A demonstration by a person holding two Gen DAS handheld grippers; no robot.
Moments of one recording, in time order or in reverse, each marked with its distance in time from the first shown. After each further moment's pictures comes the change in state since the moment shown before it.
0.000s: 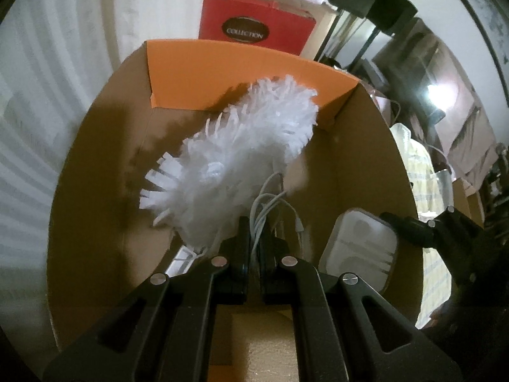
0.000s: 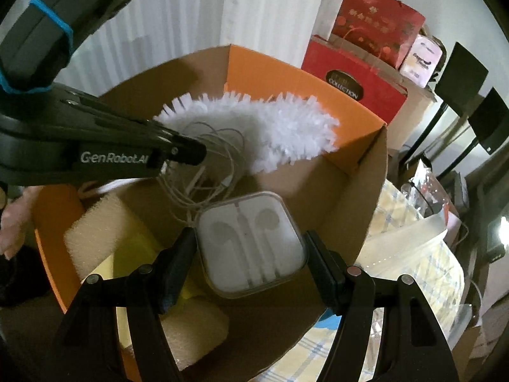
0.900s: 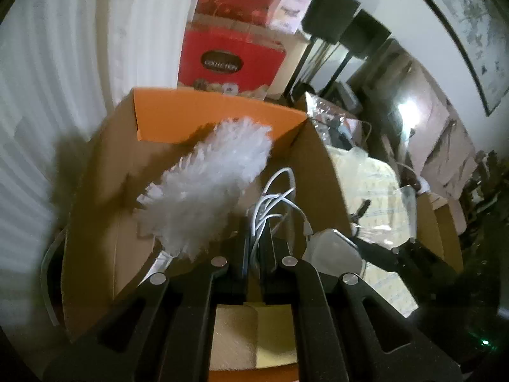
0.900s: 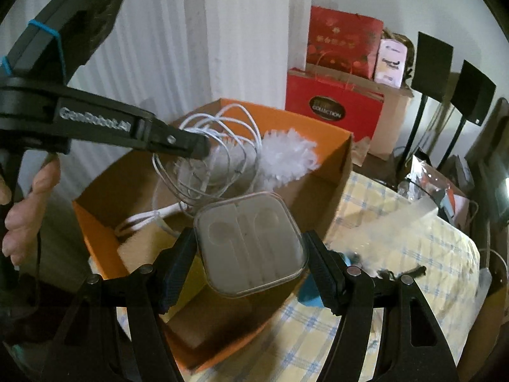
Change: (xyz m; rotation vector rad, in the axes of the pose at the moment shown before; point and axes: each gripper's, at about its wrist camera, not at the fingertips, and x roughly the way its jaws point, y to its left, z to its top) left arm -0.047 -0.021 0.005 0.003 -0.097 -0.092; right arm -0.052 -0.009 -0.020 0.163 -0.194 0.061
